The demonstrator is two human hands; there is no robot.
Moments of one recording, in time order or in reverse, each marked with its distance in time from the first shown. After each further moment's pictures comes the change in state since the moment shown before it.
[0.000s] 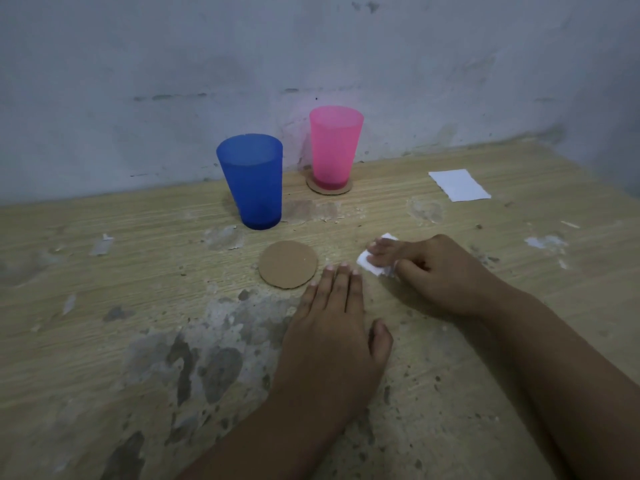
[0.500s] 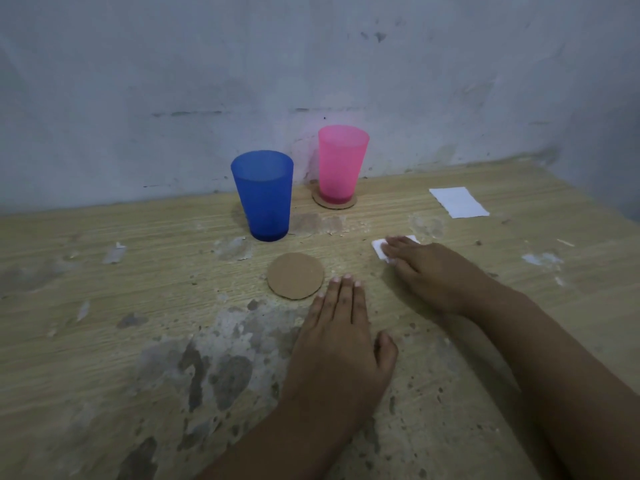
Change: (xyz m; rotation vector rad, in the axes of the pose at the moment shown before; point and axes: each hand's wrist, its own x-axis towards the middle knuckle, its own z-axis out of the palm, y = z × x) left_hand -0.001 0.000 0.004 0.010 0.050 -0.017; right_hand 0.016 -0.002 -0.002 -0.279 -0.148 0.145
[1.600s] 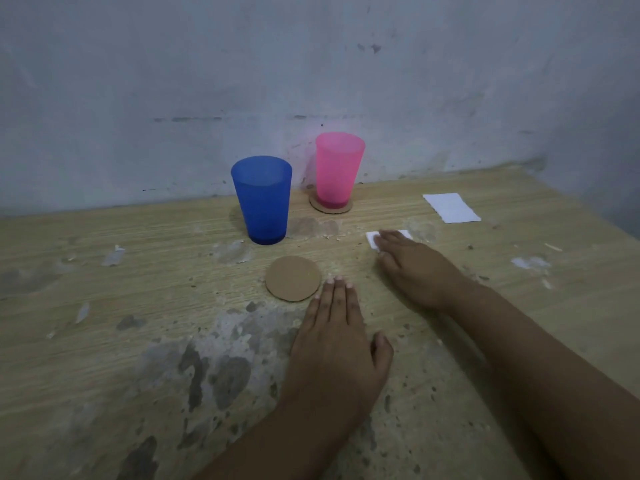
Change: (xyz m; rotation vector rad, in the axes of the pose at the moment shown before) left_hand -0.001 0.000 -0.003 0.003 -0.063 0.003; right_hand 0.016 -0.001 0.007 -0.017 0.050 0.028
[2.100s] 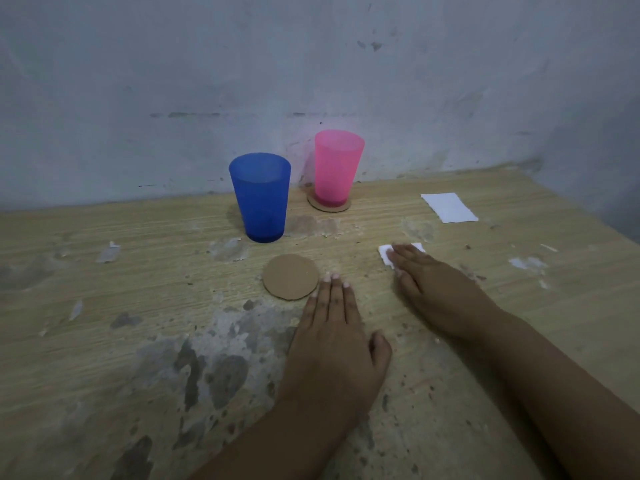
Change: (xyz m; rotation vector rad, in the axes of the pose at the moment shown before) left_hand 0.002 0.001 0.003 0.011 0.013 -0.006; right_hand -0.037 0.008 0.002 0.005 0.064 -0.024
